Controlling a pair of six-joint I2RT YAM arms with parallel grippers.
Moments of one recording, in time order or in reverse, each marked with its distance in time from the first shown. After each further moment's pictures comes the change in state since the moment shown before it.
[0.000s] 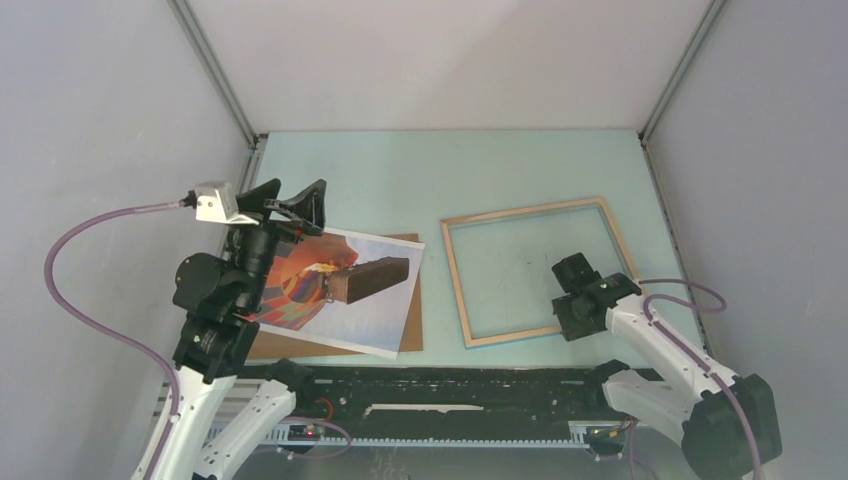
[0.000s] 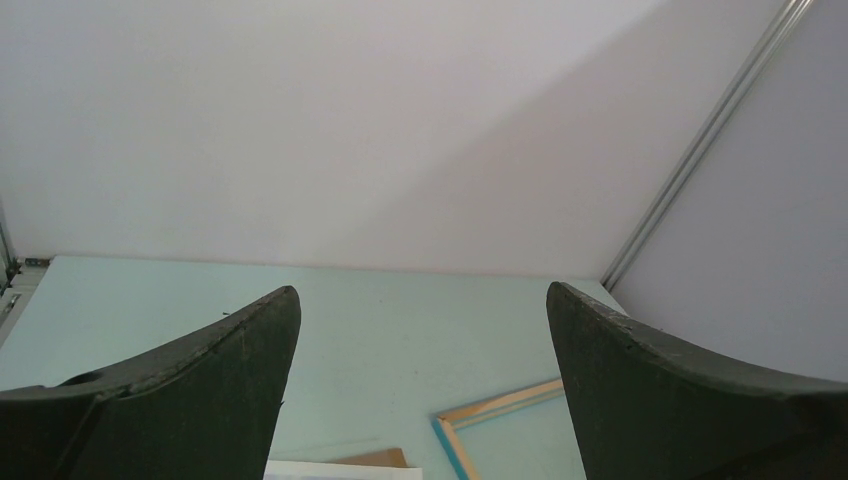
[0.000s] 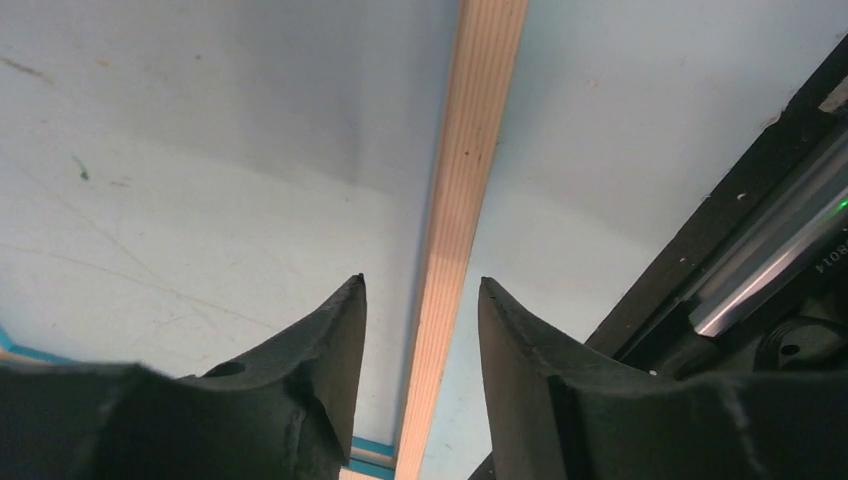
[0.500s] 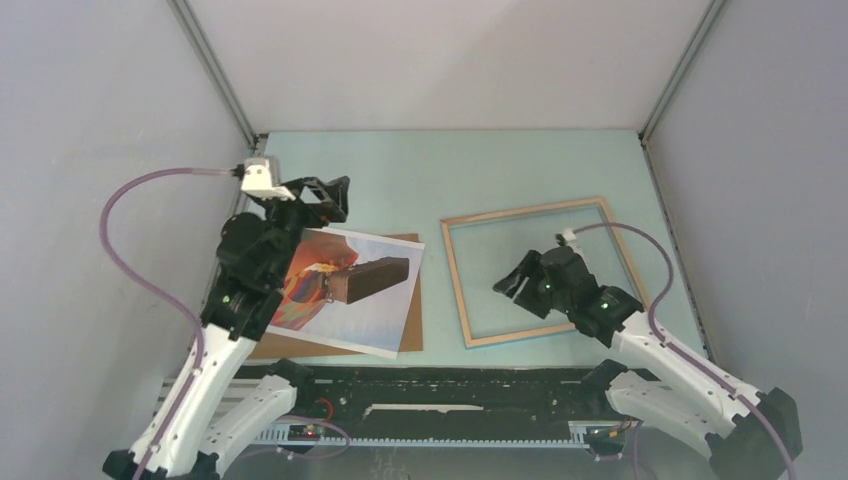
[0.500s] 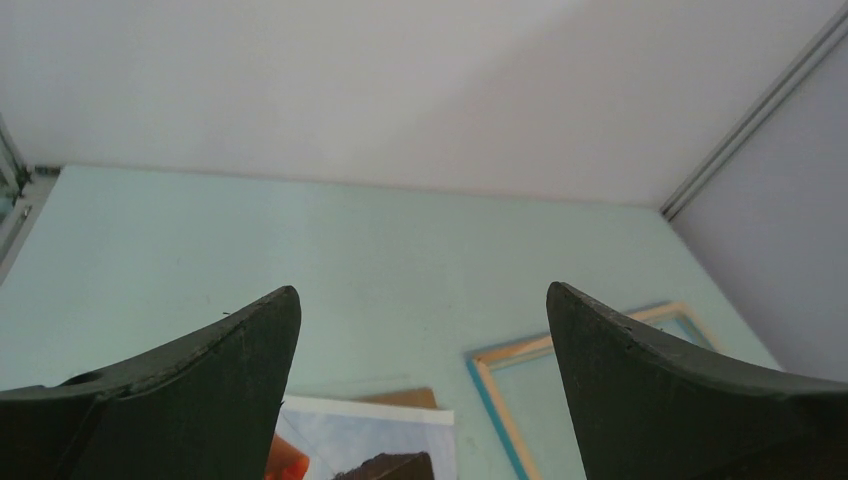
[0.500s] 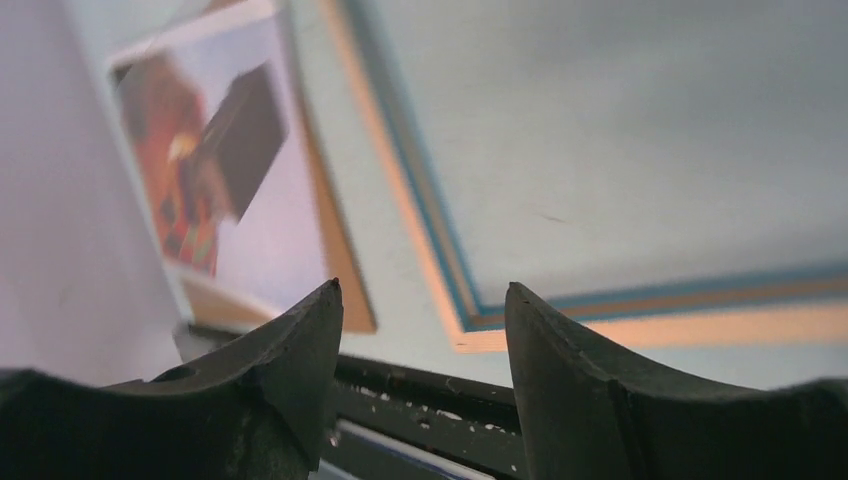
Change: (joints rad) left arm -0.001 0.150 -0.017 -0.007 -0.024 0.000; right arm 0.212 -0.158 0.000 0.419 -0.177 -0.521
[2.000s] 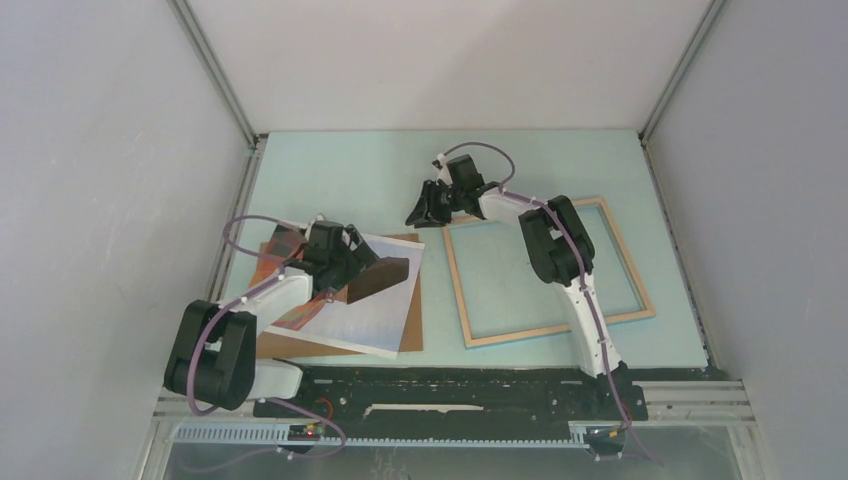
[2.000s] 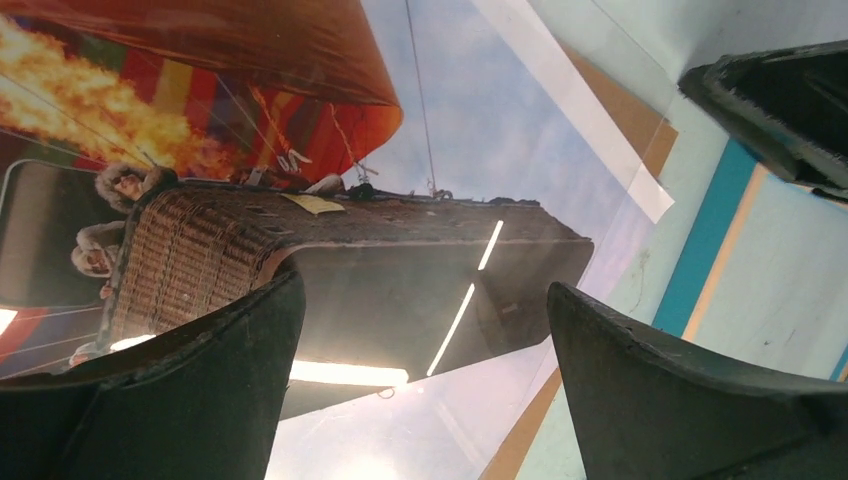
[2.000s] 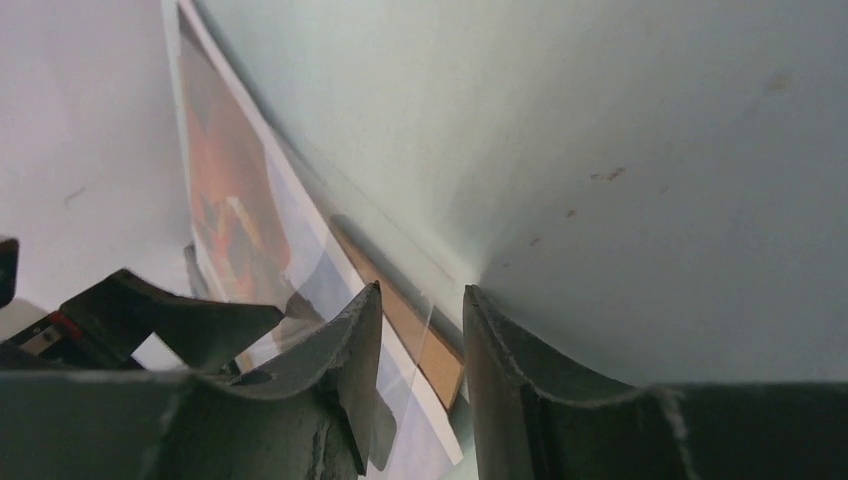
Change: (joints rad) left arm 0.115 0.618 -0.334 -0.045 0.135 -0.597; right arm -0.099 1.569 1.185 0.487 -0.717 -0.490
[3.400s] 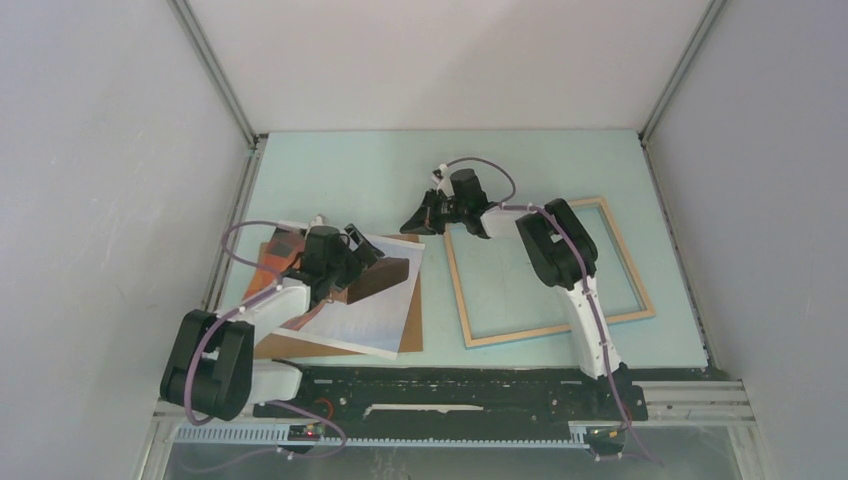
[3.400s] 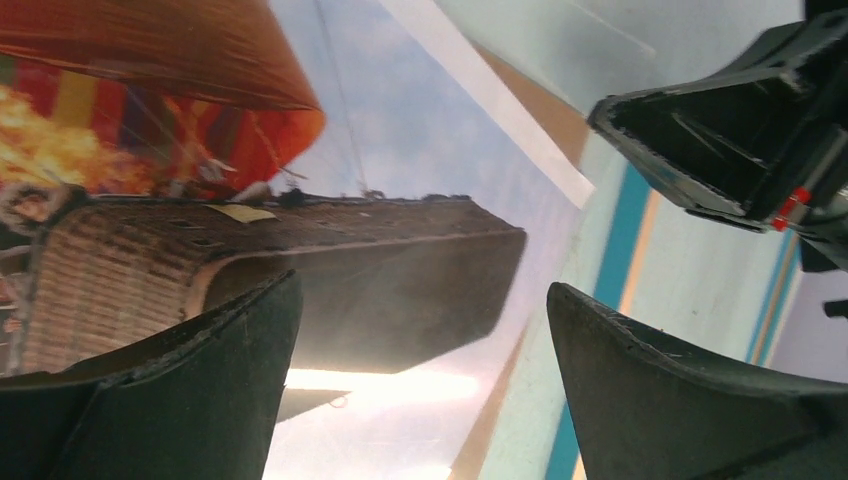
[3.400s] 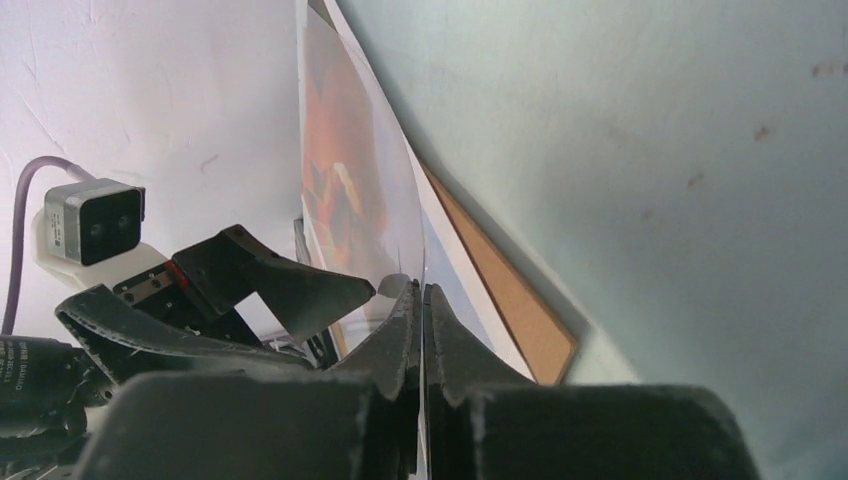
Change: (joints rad) left arm 0.000 -0.040 -0.078 0.165 0.056 -0.023; right arm 0.025 -0.032 -0.227 0.430 -0.144 0.275
